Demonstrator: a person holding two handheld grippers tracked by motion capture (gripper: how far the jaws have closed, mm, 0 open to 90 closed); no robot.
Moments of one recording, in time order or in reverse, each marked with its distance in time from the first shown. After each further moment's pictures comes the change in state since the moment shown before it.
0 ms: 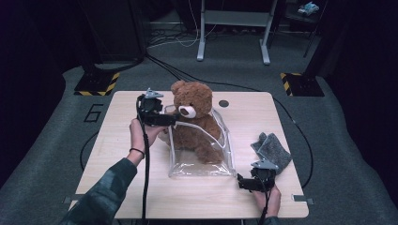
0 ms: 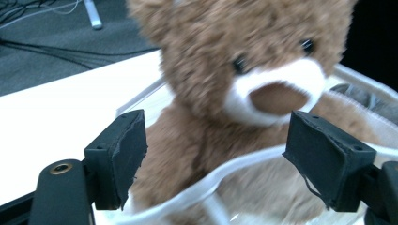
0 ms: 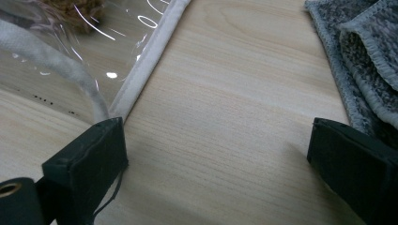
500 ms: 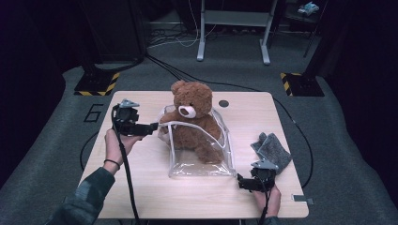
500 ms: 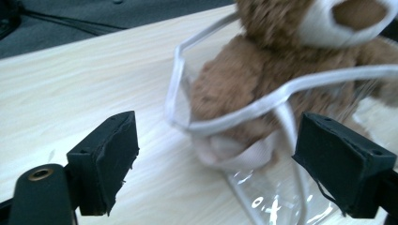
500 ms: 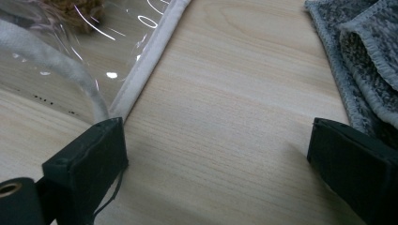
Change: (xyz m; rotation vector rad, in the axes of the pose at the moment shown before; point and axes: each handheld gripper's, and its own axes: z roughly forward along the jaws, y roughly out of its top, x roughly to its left) left arm 0.044 -0.043 -0.040 0.079 0.062 -0.033; right arm 0.000 0.000 0.000 0.001 0.000 0.002
